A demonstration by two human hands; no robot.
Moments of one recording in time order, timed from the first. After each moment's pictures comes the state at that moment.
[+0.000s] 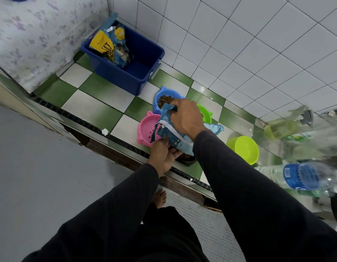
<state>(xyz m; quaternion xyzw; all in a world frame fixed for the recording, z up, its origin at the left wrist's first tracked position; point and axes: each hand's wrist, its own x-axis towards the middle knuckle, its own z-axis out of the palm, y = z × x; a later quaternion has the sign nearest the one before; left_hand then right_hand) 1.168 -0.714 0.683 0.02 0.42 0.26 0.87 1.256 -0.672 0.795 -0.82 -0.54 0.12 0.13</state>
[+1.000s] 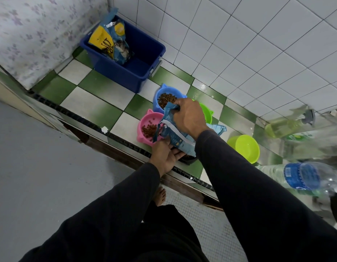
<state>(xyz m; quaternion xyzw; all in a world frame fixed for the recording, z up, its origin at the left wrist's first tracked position) 1.171 -0.718 0.684 0.03 0.43 0.23 0.88 1.262 -0.673 0.792 -0.84 -0.52 0.13 0.10</state>
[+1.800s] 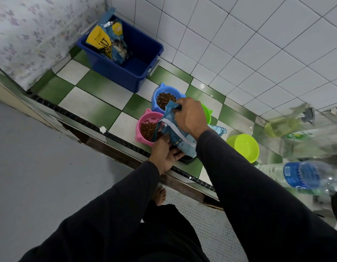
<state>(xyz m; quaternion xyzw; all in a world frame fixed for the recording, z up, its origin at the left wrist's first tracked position) 1.175 -0.717 0.687 0.04 0.43 0.20 0.88 1.270 -0.679 0.793 -0.84 -0.51 0.14 0.12</state>
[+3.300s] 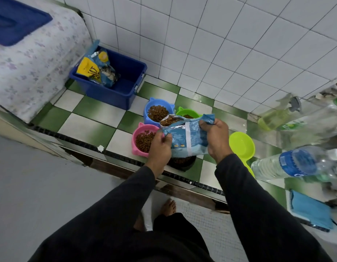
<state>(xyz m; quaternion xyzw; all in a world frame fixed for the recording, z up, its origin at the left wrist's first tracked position) 1.170 -0.715 0.734 0.45 0.42 0.25 0.75 1.326 -0.770 0.787 -0.71 -0.10 0.31 0.62</state>
